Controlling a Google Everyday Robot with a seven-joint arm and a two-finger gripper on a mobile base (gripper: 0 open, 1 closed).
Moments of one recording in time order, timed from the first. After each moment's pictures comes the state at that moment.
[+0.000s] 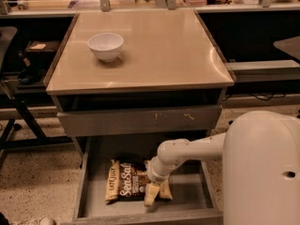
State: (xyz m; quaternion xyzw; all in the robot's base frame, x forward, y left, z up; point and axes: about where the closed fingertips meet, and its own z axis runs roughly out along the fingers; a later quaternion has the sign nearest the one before) arm 0.497 0.016 0.374 -0.69 0.69 0.18 0.14
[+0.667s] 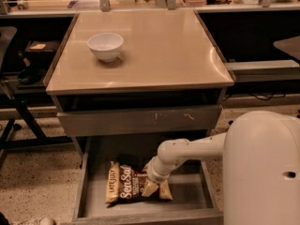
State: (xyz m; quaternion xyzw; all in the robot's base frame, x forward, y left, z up) arm 0.497 0.016 0.373 -0.69 0.69 0.18 0.14
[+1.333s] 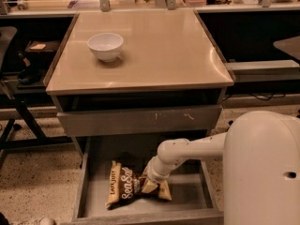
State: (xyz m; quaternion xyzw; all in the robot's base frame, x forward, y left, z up) arm 0.497 0.016 0.373 -0.69 0.69 0.18 0.14
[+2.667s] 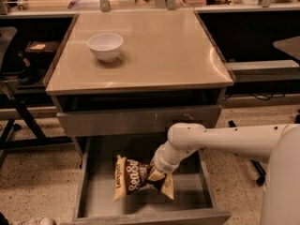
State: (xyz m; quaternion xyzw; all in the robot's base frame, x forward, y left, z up) arm 0.489 -0.007 0.470 -0.66 0.71 0.20 0.14
